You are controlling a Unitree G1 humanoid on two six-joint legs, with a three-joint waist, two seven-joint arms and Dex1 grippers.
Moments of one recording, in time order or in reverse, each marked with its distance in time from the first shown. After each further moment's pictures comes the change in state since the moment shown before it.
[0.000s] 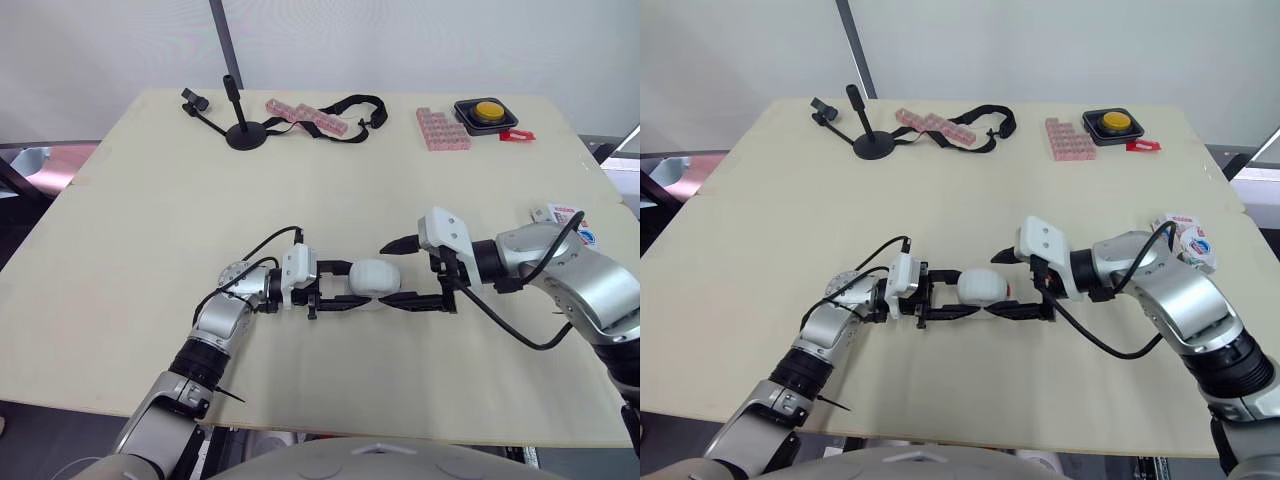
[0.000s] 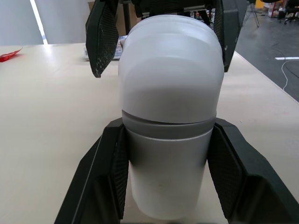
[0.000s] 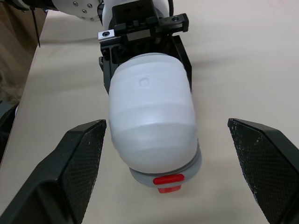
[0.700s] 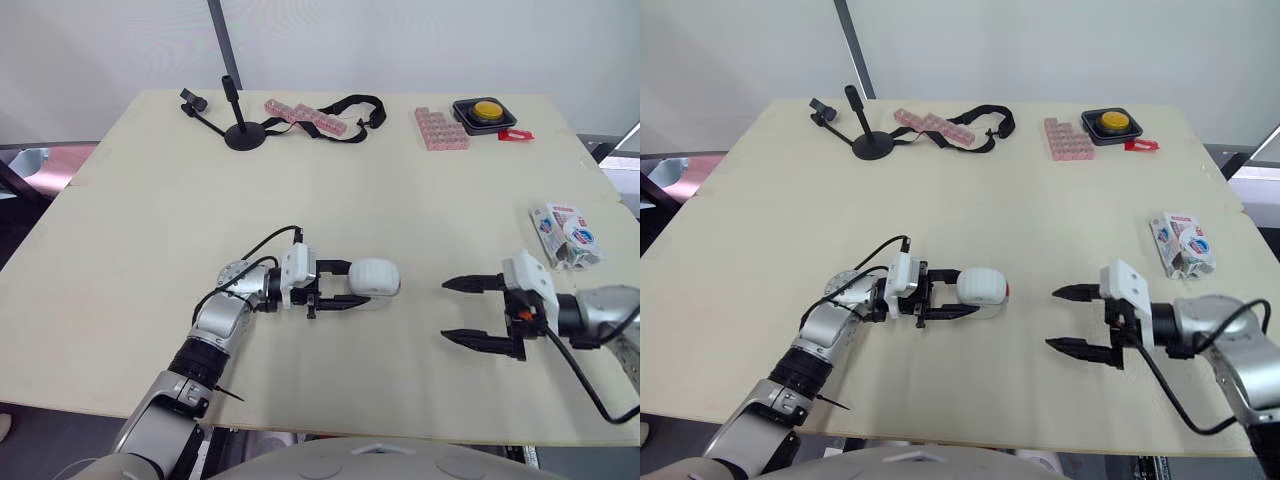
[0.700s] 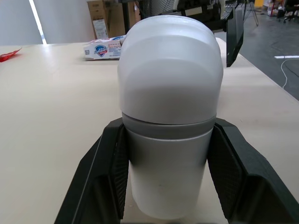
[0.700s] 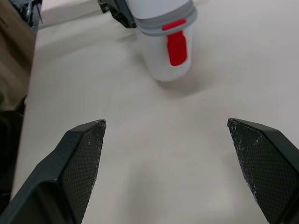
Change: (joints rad) left arm -0.005 0.004 0.001 0.005 0.000 -0.002 -0.002; right arm 0.542 -0.005 -0.340 0.213 0.003 -0.450 0.173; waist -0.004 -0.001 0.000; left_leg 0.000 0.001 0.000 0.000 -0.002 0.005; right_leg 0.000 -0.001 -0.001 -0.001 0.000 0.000
